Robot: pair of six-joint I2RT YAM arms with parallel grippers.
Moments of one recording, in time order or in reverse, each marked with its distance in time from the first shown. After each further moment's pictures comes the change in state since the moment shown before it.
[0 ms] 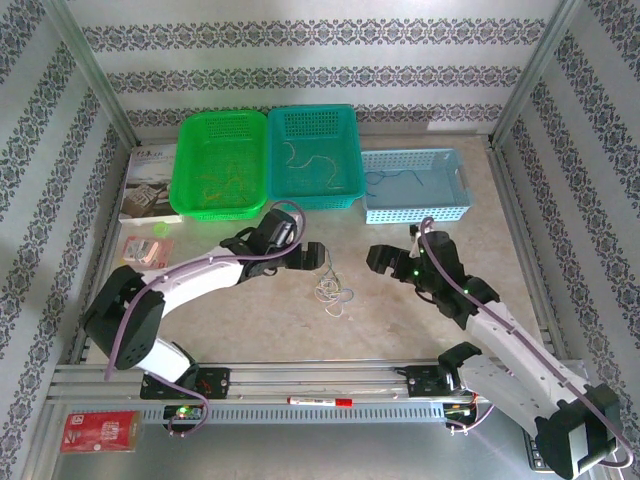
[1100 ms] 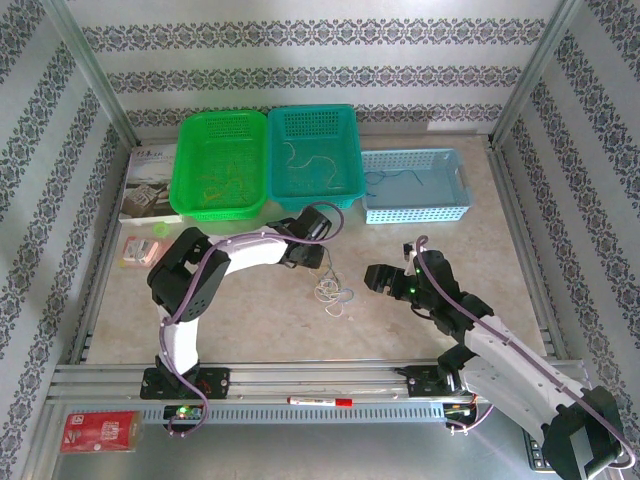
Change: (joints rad) left arm -0.036 0.399 0.295 -0.171 -0.149 0.158; right arm 0.055 -0.071 -0.152 0.105 -0.055 0.047
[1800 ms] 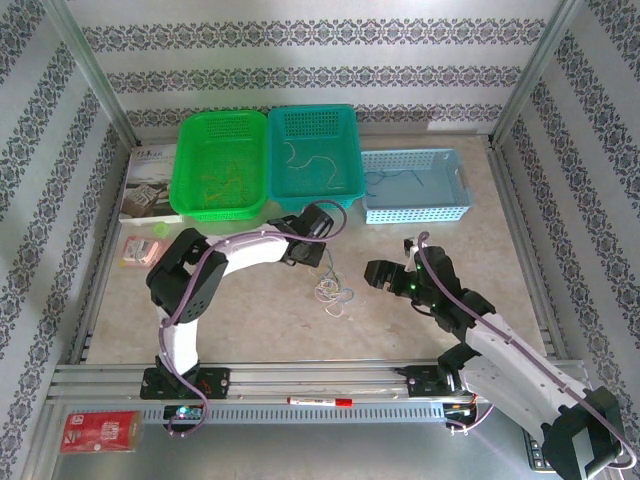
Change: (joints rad) left arm -0.007 -0.036 0.031 -0.064 -0.043 0.042; right arm 0.000 0.011 0.050 -0.026 0.003 -0.003
